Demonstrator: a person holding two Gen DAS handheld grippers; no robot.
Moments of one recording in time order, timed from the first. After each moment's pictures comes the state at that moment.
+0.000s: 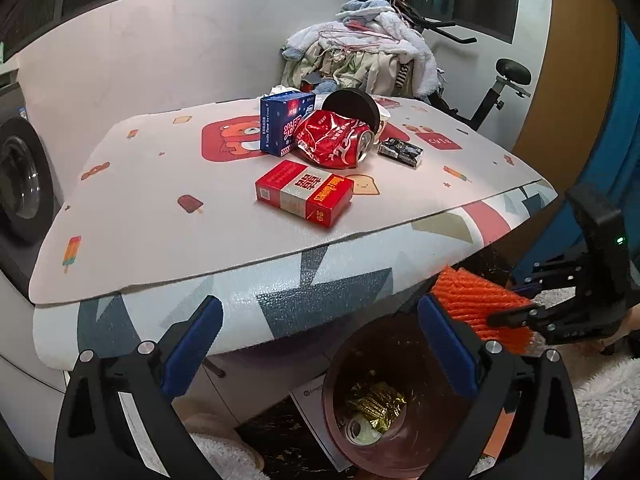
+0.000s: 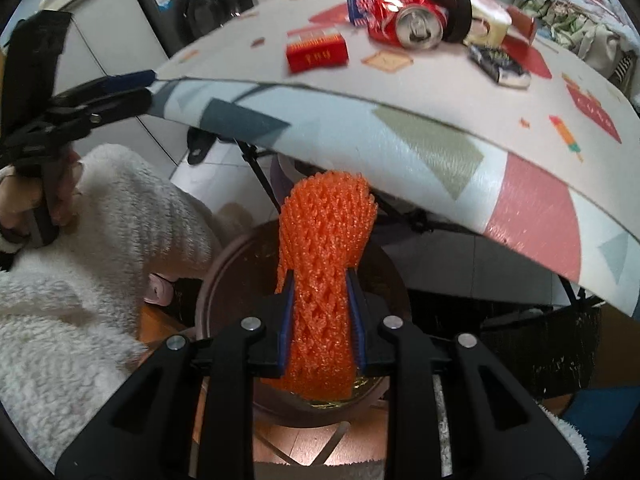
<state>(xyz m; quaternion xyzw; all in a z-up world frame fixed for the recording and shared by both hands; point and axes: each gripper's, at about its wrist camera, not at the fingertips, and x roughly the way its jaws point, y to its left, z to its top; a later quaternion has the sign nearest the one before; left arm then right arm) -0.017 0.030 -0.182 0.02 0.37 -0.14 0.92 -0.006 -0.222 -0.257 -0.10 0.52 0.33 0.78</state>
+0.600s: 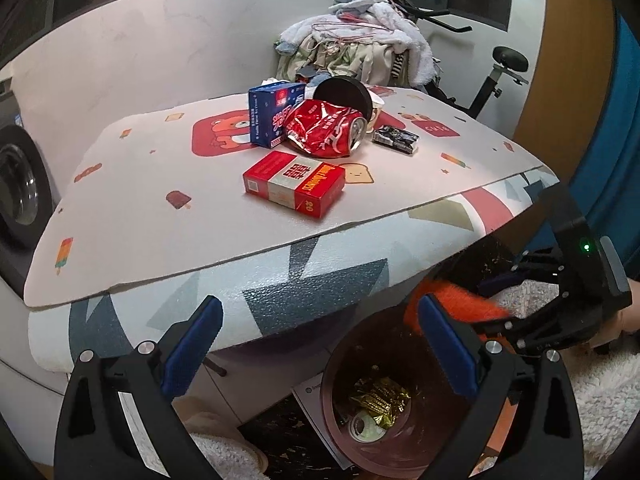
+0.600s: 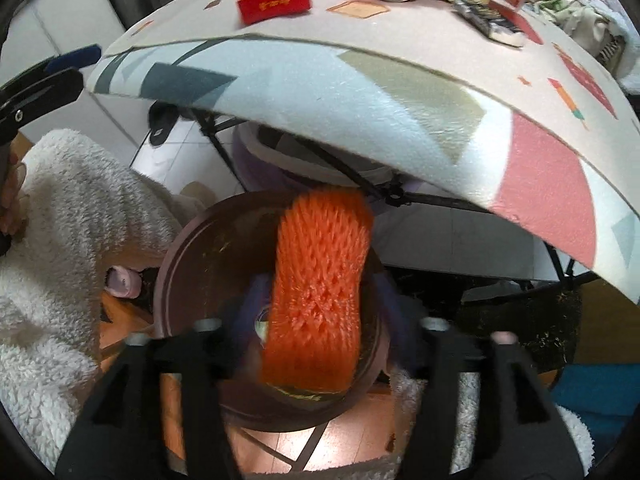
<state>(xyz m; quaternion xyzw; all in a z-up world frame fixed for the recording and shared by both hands) -0.014 0.018 -0.192 0.03 0.38 -0.14 0.91 0.009 -0.214 -0.286 -0.13 0.55 0.27 0.78</state>
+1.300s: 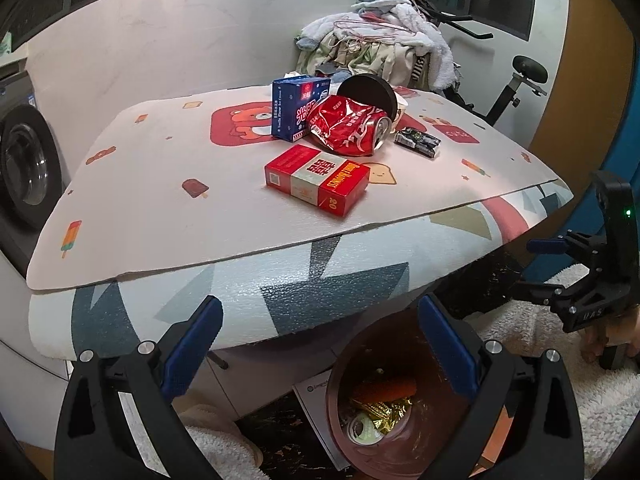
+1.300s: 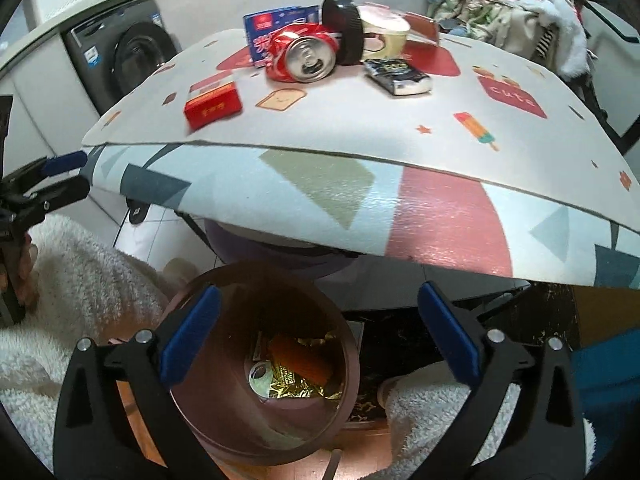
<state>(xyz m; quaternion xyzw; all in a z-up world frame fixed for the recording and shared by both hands) -0.006 0.027 -0.195 0.01 0.39 -0.11 0.91 0.016 -0.252 -0.244 -0.05 0.47 0.21 0.86</state>
